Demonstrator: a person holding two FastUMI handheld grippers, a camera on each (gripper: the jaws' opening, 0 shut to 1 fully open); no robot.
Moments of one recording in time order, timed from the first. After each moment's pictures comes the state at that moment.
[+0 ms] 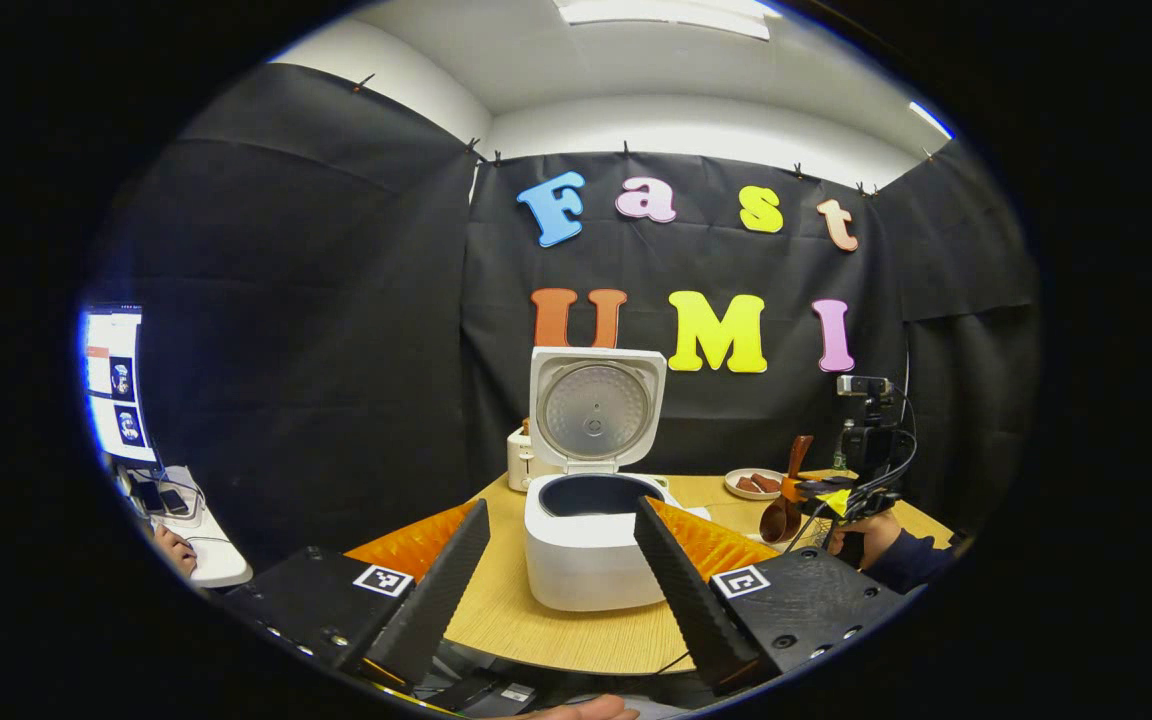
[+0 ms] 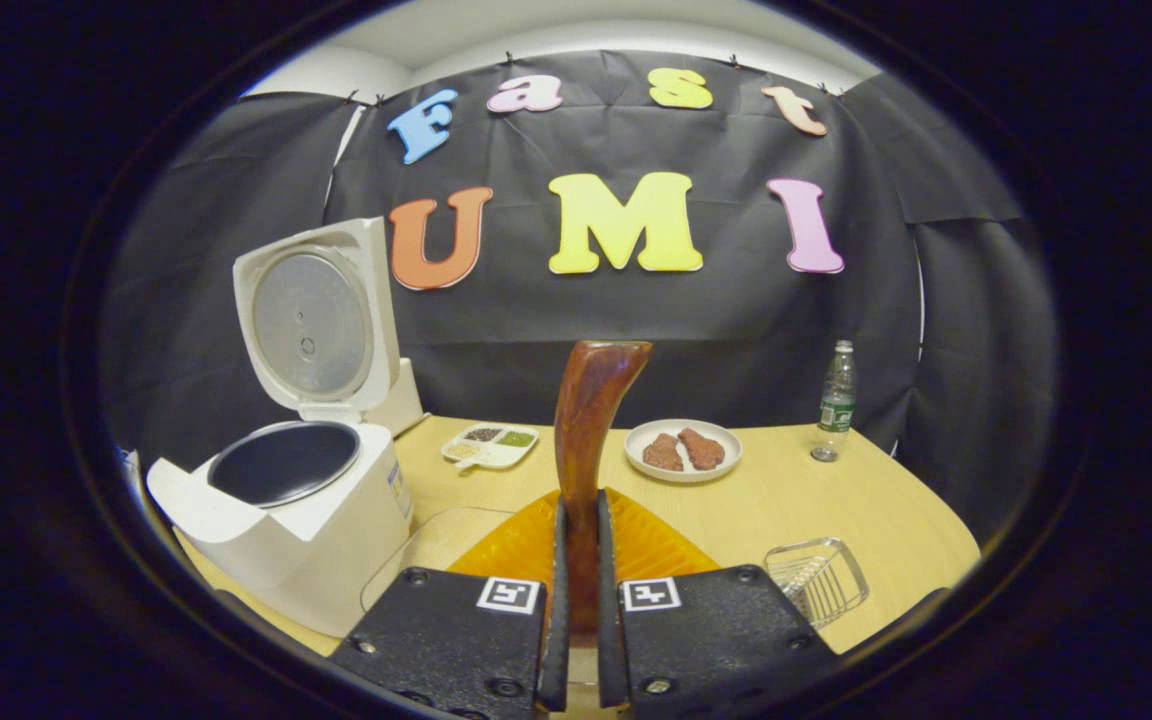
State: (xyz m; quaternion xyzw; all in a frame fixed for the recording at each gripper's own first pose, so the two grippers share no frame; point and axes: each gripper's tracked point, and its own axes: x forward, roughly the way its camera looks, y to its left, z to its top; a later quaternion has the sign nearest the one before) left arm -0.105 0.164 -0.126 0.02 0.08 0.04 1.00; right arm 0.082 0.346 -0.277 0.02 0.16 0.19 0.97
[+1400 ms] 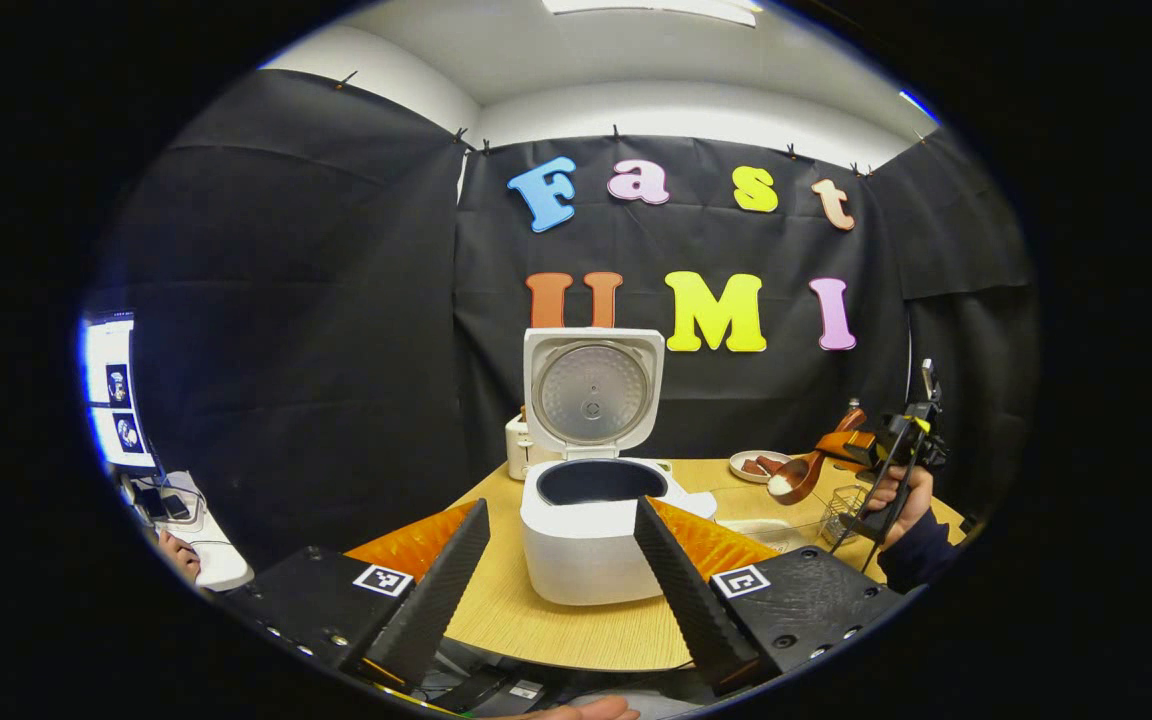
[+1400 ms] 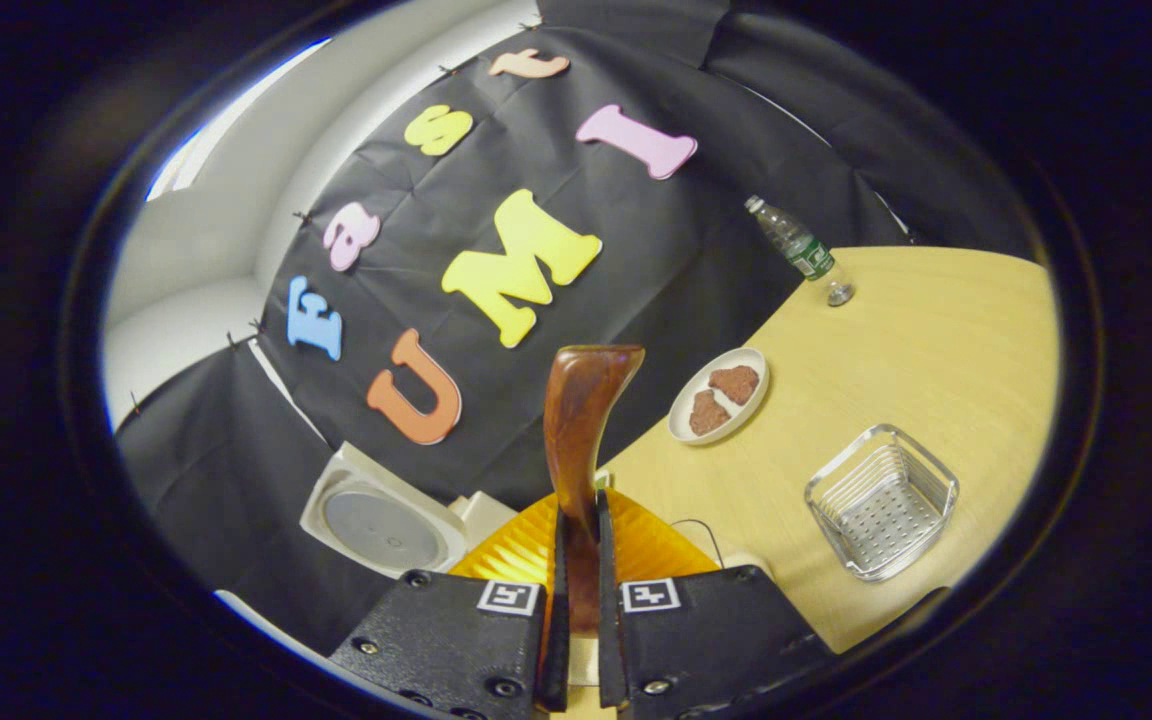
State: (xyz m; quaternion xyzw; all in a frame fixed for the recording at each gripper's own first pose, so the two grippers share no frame) left arm -0.099 0.159 -0.142 0.03 0.10 0.05 0.99; right arm 0.088 0.290 -0.229 0.46 0.18 0.21 0.85
